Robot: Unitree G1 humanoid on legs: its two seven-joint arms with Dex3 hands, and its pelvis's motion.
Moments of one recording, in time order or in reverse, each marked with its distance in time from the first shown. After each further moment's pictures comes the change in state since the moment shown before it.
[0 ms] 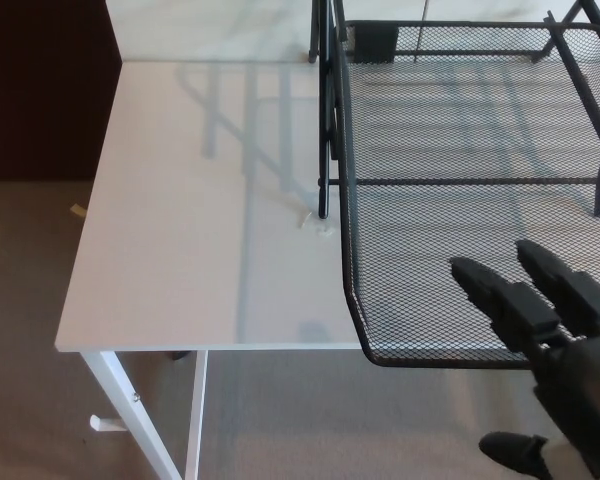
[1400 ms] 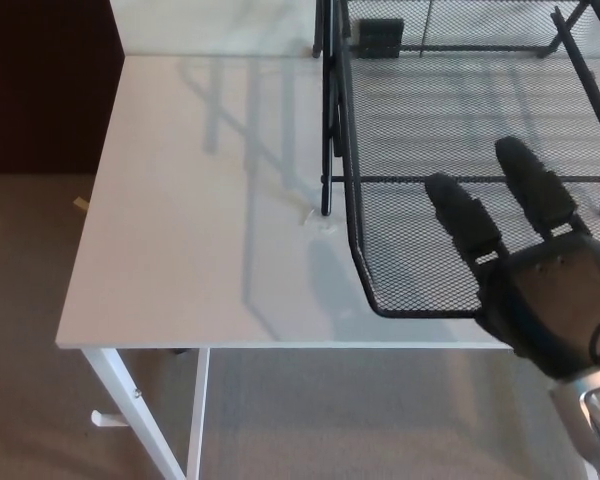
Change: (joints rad) left_arm -0.032 0.024 -0.014 -0.017 0.010 0.000 0.014; right_arm -0.434 -0.162 0.273 0.506 -0.392 0.263 -0.556
